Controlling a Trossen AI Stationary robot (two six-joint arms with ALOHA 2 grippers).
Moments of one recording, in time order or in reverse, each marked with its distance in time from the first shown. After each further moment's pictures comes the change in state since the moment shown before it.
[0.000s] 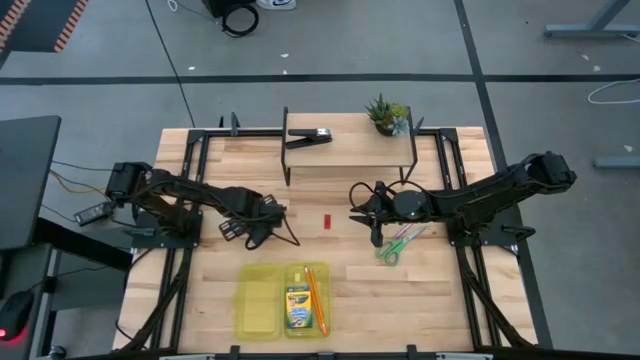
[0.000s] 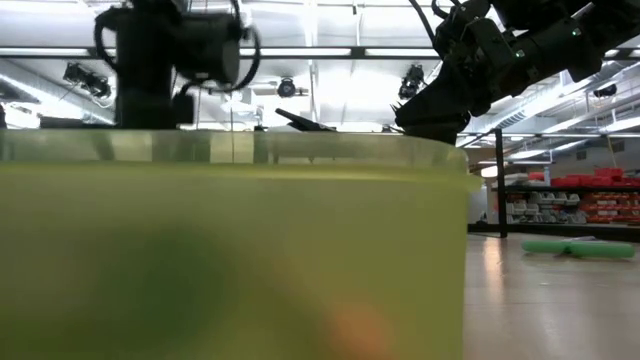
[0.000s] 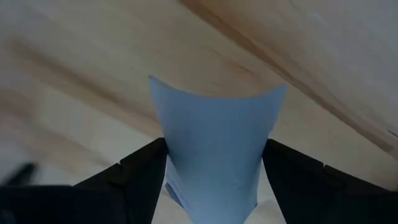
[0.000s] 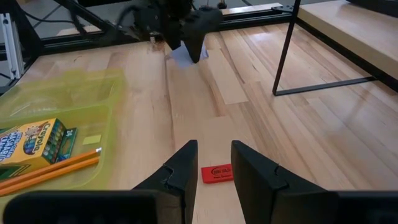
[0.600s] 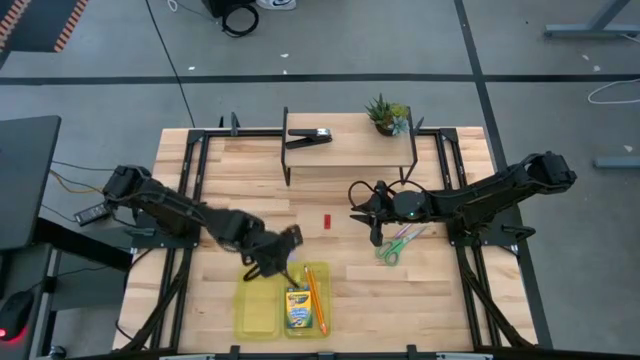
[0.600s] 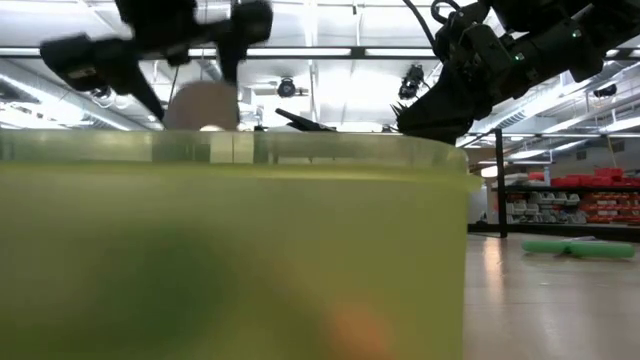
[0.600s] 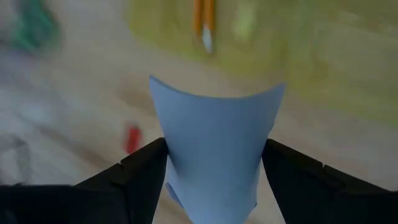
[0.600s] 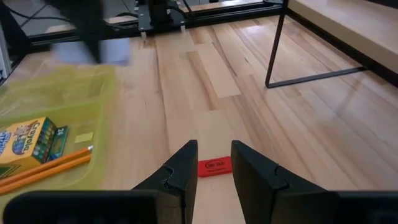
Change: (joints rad) left arm -0.275 0.000 0.210 0.229 -0.003 0.056; right arm 0.000 0.000 0.000 -0.026 0.027 0.027
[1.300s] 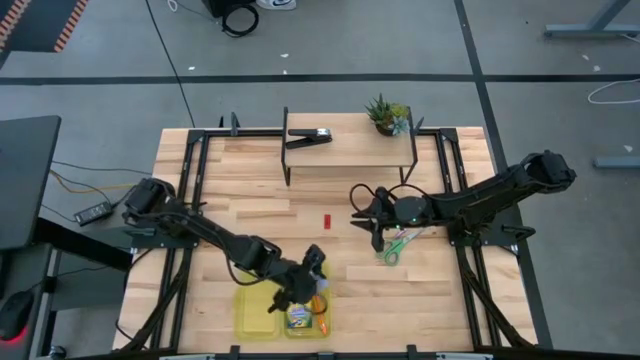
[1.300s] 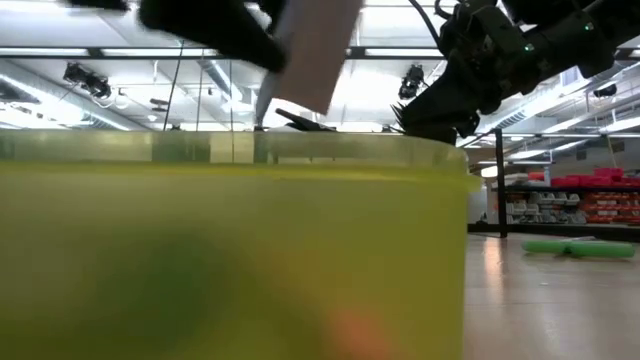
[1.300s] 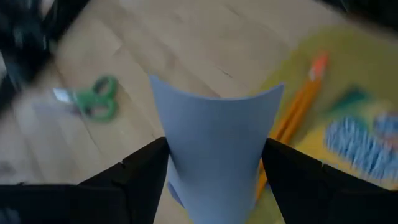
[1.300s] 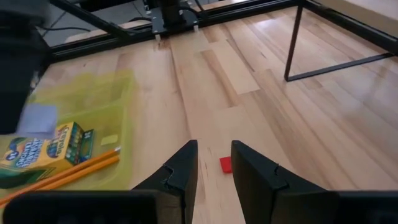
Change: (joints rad) left arm -0.116 0.223 0.140 0.414 0.024 -0.552; right arm 0.054 0.000 0.000 0.002 0.008 0.094
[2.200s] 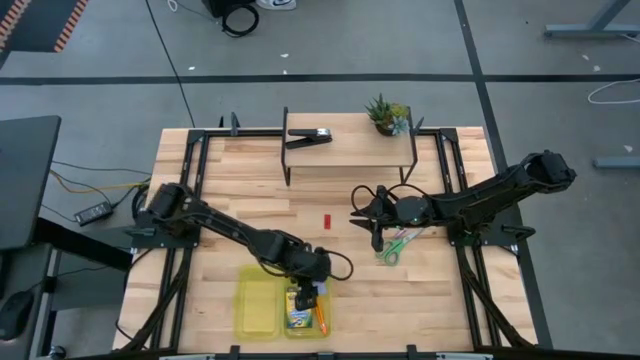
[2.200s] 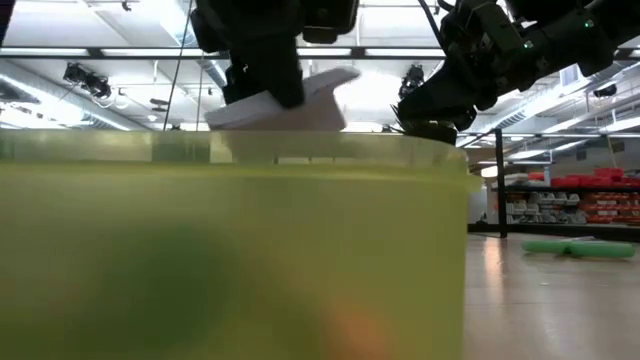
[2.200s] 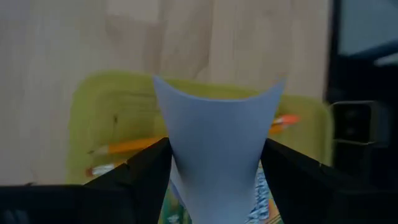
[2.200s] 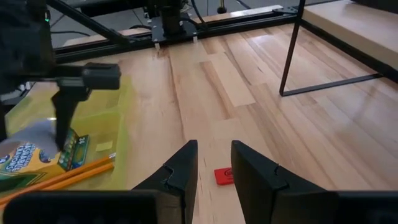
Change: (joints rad) left arm 0.099 0.151 0.180 -0.273 0.293 -0.992; right arm 0.008 0.000 0.000 0.037 0.026 -0.061
